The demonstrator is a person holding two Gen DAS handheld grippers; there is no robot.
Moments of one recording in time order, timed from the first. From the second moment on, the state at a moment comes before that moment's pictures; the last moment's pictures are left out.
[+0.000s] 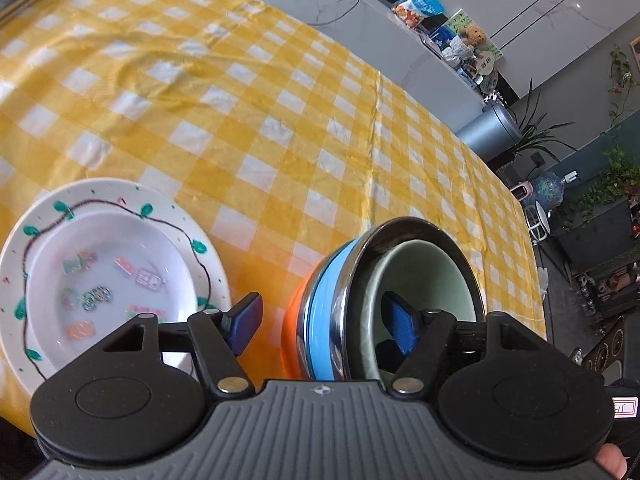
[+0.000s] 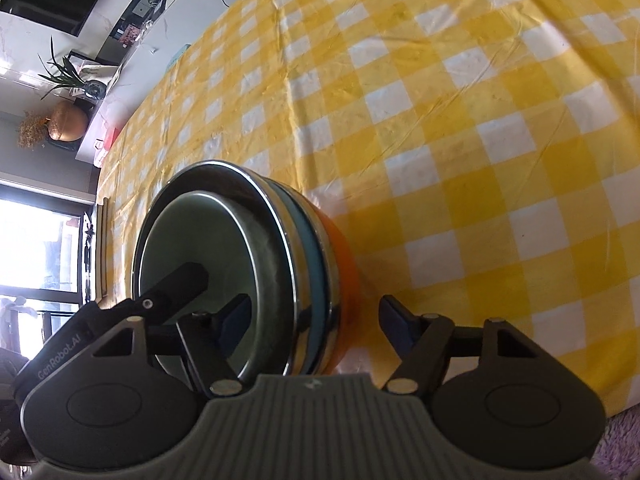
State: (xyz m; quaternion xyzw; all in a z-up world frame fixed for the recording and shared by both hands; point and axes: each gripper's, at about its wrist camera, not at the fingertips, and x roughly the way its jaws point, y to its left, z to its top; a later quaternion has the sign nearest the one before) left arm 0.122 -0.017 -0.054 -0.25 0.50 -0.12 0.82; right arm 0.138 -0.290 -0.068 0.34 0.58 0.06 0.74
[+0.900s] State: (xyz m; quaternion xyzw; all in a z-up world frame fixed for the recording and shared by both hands) left arm 0.121 -0.023 -0.060 -0.27 0.53 -0.13 0.80; right arm 0.133 -0.306 -0.069 0.37 0.57 0.08 0.73
